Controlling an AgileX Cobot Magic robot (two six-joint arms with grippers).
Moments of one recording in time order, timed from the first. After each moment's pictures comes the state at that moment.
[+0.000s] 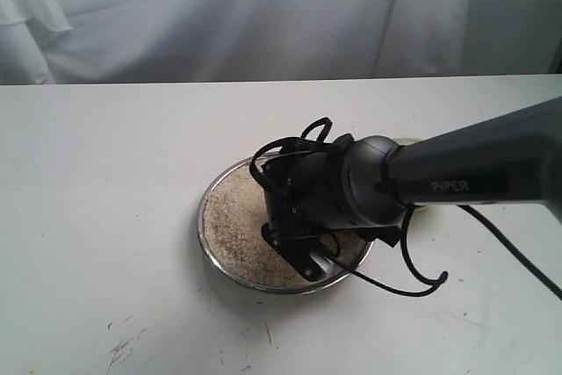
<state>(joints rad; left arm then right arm) 0.01 0.01 0.00 -0.04 0.29 0.01 0.96 2.10 -1.25 -1.11 0.92 -0.72</state>
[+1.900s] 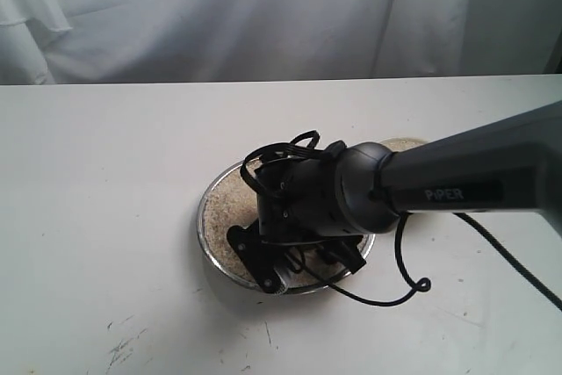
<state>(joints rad) 0.01 0.01 0.00 -0.04 0.29 0.01 0.99 2.10 -1.25 -1.00 0.73 -0.58</state>
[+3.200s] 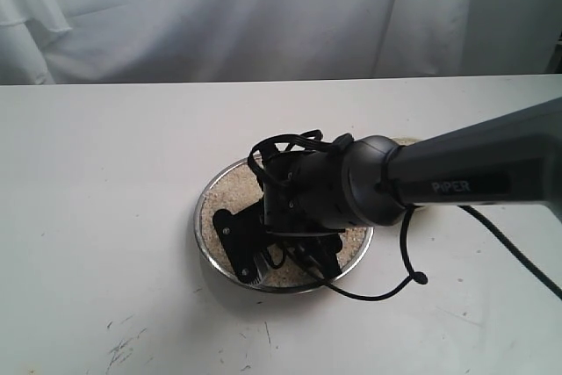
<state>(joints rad) 0.01 0.01 0.00 -0.04 0.29 0.01 0.97 2.10 -1.25 -0.94 0.60 -0.44</state>
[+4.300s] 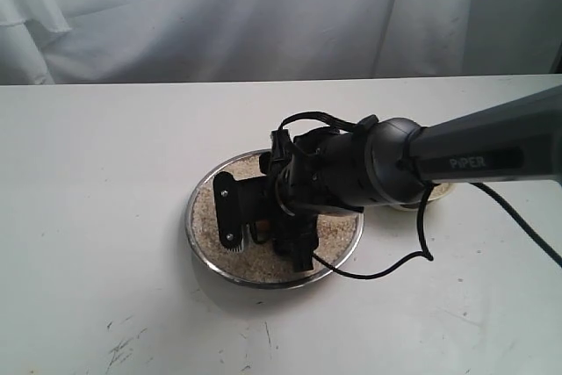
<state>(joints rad) 0.01 0.01 0.00 -0.04 0.29 0.01 0.88 2.10 -1.25 -0.83 0.35 -0.31</state>
